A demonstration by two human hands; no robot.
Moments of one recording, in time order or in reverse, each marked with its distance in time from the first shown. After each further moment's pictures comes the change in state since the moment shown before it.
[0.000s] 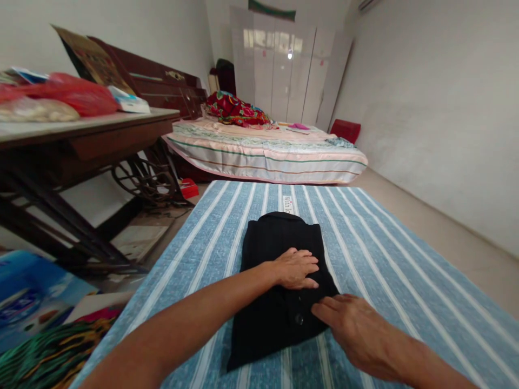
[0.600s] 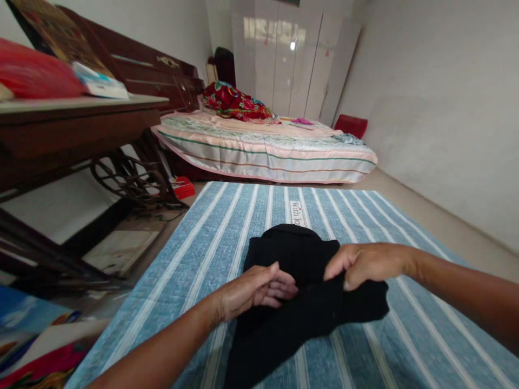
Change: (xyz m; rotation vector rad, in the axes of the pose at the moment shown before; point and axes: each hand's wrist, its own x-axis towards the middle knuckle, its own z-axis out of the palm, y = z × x) left_hand -0.088 -0.068 -0.018 -1.649 0.190 -0.356; right_hand 0.134 0.093 -0.095 1.016 -0.541 0.010
